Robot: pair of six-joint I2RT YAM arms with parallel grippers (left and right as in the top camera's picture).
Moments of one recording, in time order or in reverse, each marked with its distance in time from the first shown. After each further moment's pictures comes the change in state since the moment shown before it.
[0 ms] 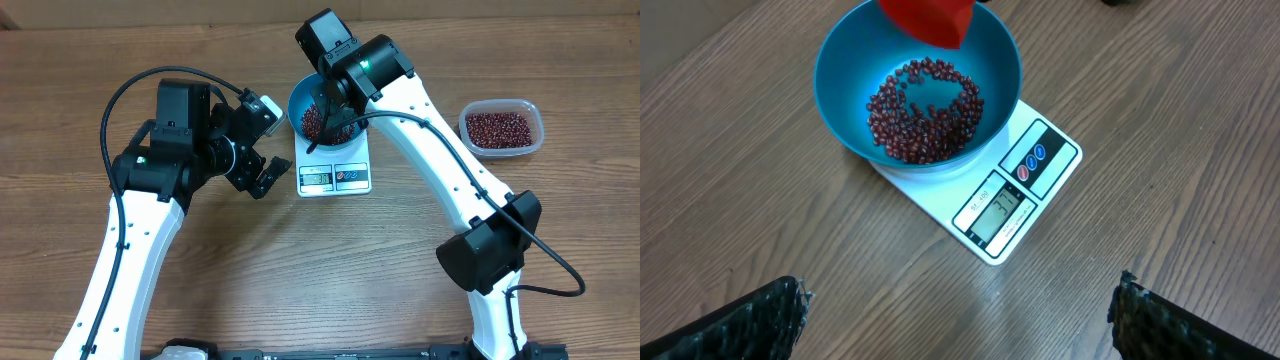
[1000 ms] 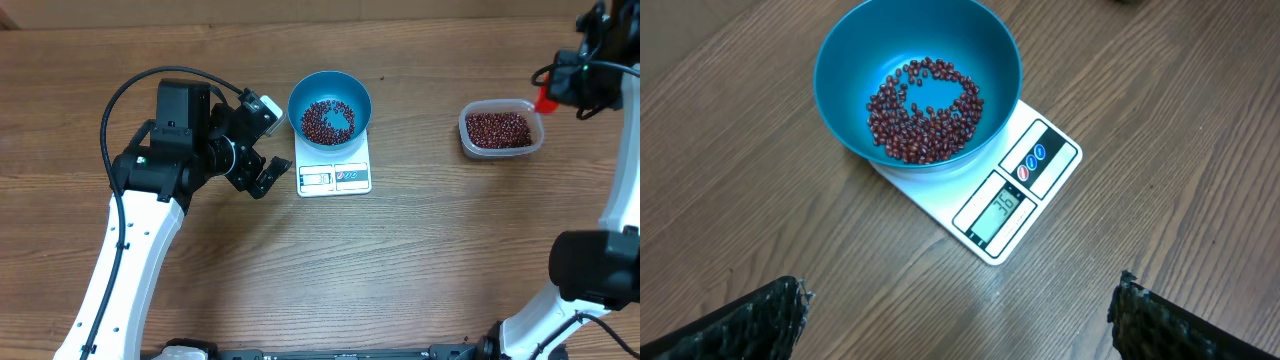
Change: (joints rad) left arm 0.000 0.000 0.000 0.000 0.000 0.000; right arm -0.824 -0.227 -0.107 -0.201 -0.240 -0.129
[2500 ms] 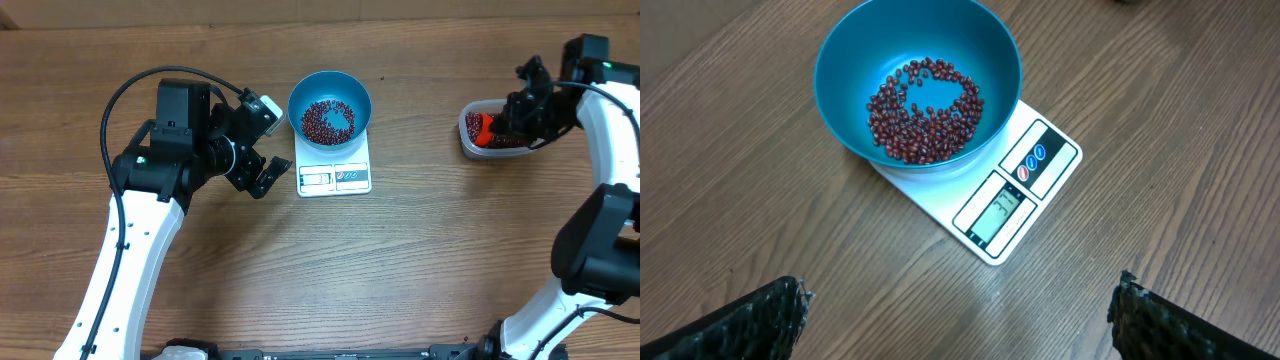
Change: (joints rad) left arm 0.000 0.000 0.001 0.000 0.000 0.000; right arm -0.042 0.031 -0.497 0.380 -0.378 -0.125
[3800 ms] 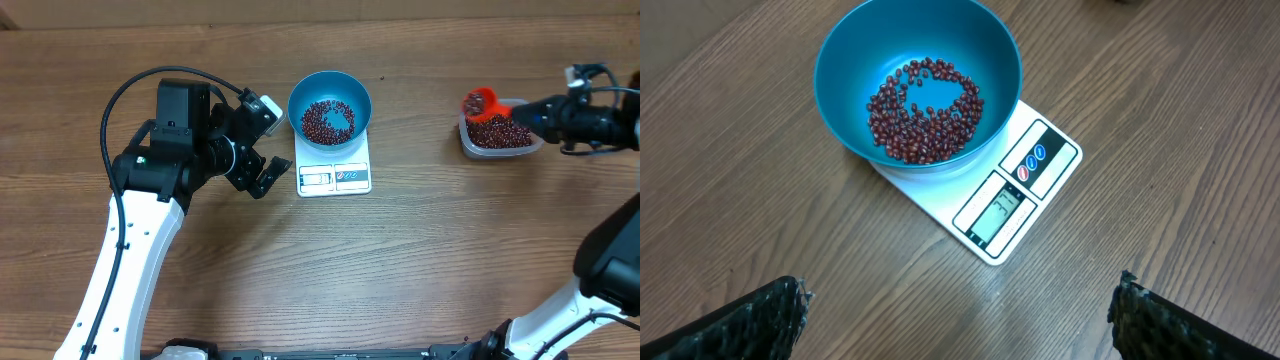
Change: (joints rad) left arm 0.000 0.000 0.000 0.000 0.000 0.000; right arm -0.196 0.000 0.000 -0.146 -0.646 -0.153
